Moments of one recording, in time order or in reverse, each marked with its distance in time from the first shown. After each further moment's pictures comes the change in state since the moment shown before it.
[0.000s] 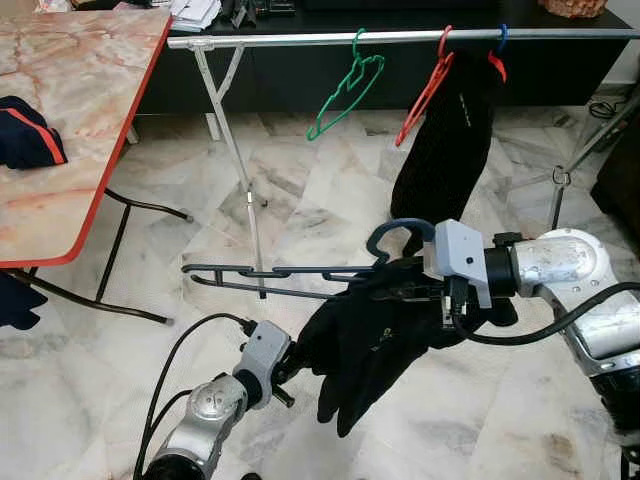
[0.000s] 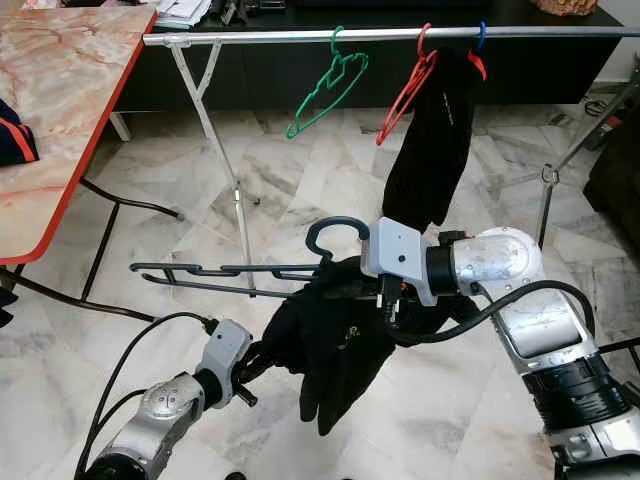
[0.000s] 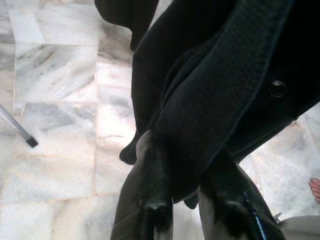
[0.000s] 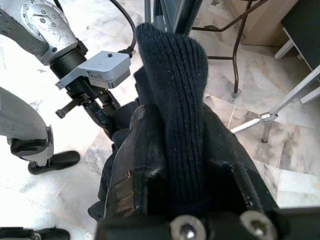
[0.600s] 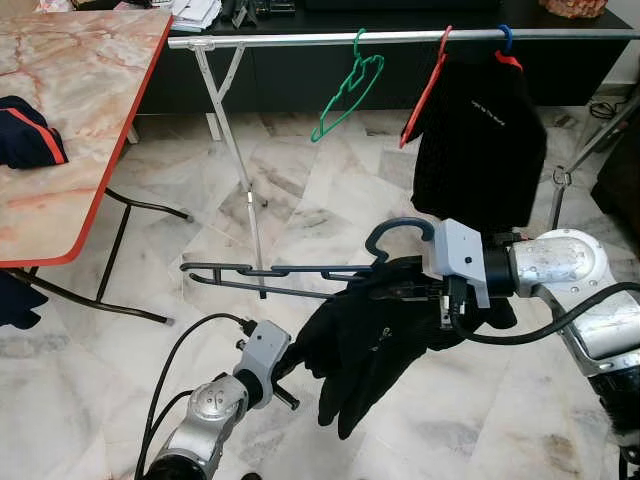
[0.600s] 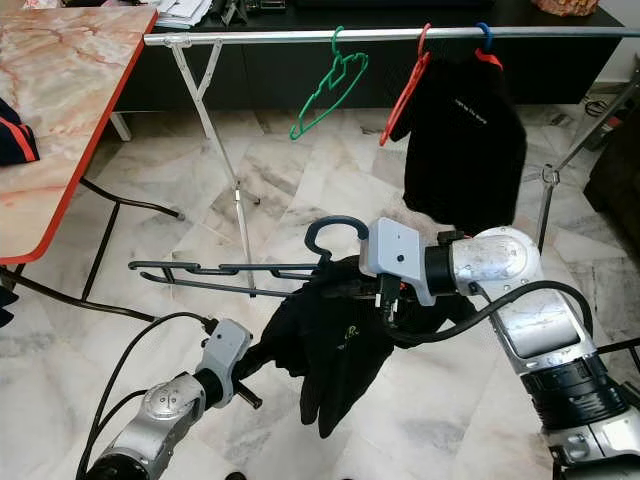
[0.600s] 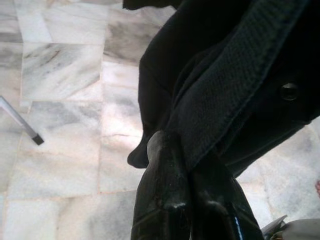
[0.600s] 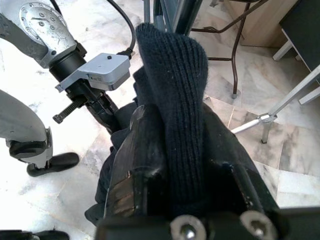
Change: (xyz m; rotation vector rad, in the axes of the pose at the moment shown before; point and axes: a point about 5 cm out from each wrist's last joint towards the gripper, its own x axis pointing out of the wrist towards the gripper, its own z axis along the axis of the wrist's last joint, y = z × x) left arm 0.000 0.002 -0.001 0.004 0.006 0.030; right arm 0.001 0.000 0.000 0.001 -0.005 -0.005
